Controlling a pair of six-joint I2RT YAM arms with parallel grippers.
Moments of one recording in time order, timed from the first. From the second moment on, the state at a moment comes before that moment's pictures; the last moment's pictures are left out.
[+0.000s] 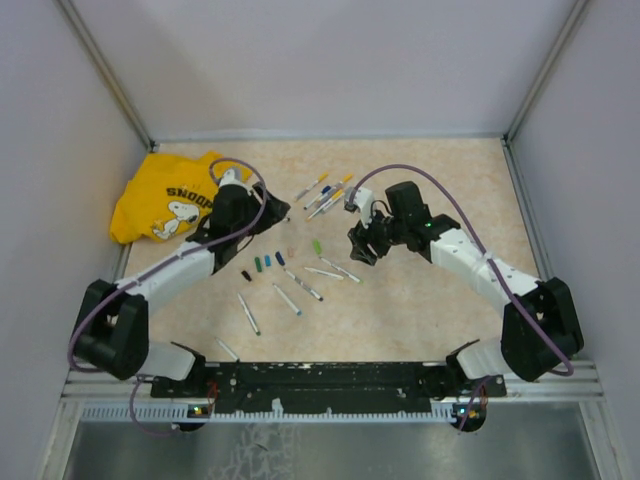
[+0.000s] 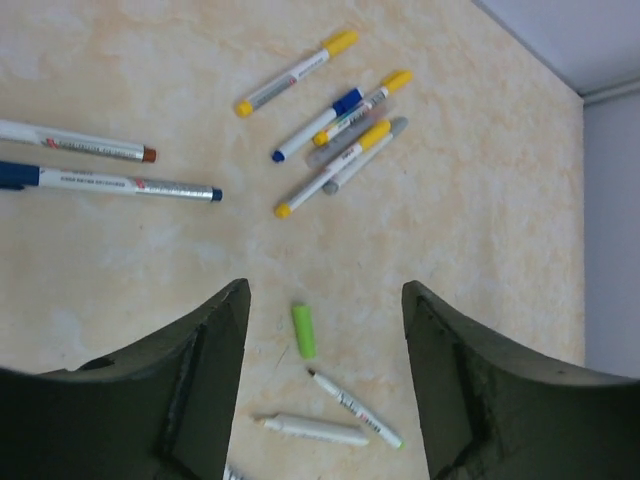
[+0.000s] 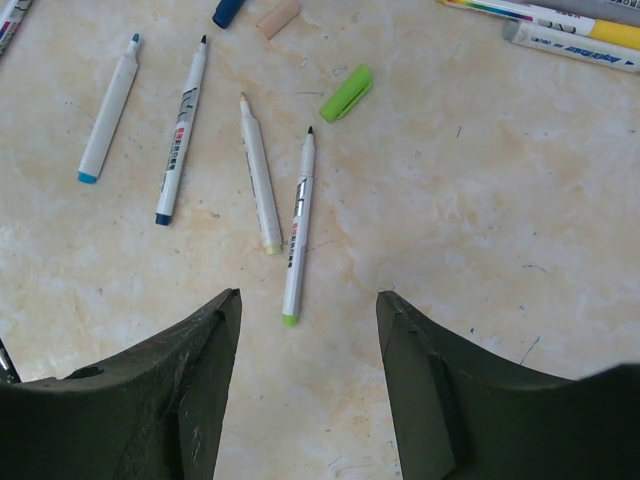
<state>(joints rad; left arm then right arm) -0.44 1.35 0.74 0.21 -0.06 -0.78 0.49 1.37 0.97 -0.39 -0.48 -0.37</state>
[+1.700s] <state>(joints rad) -0.42 2.11 1.62 -0.72 -0.34 -0.98 0.49 1.36 0.96 -0.38 -0.48 -0.39</state>
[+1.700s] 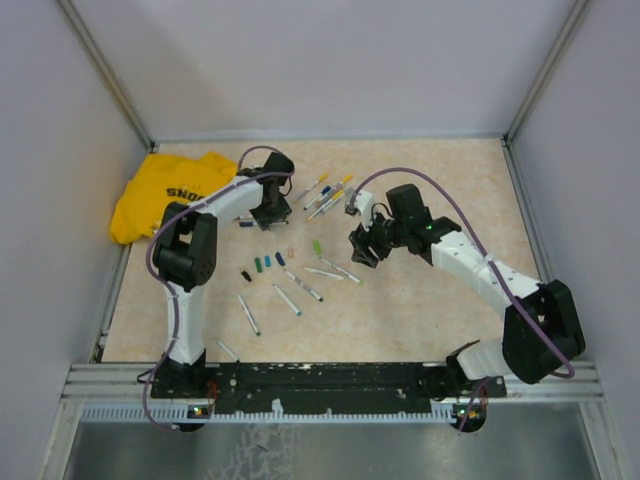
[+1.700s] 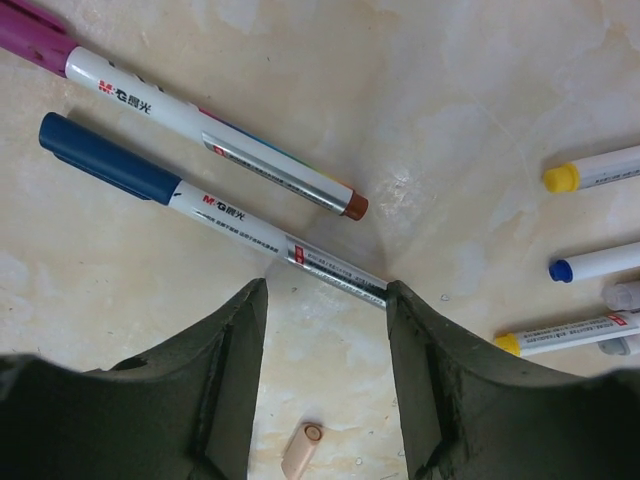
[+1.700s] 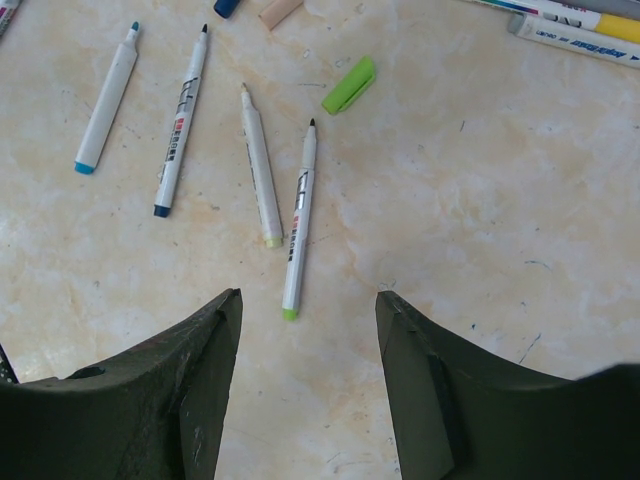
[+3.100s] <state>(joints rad) -0.36 1.98 1.40 -0.70 -0.33 -1.00 0.49 1.36 0.96 -0.38 -0.48 -0.39</state>
